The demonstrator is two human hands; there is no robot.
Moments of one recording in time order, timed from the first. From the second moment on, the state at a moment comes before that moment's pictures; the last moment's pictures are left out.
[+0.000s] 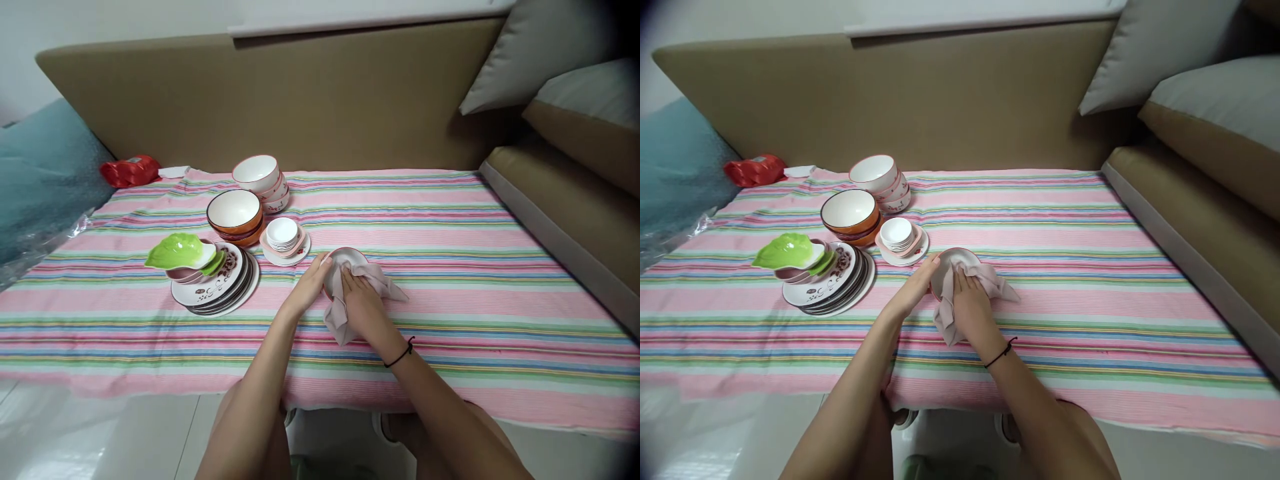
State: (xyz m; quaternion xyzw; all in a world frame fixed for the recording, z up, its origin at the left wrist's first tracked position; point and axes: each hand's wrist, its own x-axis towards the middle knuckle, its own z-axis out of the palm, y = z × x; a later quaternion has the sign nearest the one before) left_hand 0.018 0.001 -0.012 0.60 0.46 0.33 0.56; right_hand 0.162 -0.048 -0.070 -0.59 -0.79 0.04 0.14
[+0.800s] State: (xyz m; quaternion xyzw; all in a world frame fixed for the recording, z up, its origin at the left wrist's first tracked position) left_hand 0.011 0.011 -0.026 0.65 0.47 0.32 0.51; right_hand 0.151 -0.048 -0.044 -0.54 -0.83 0.10 0.13
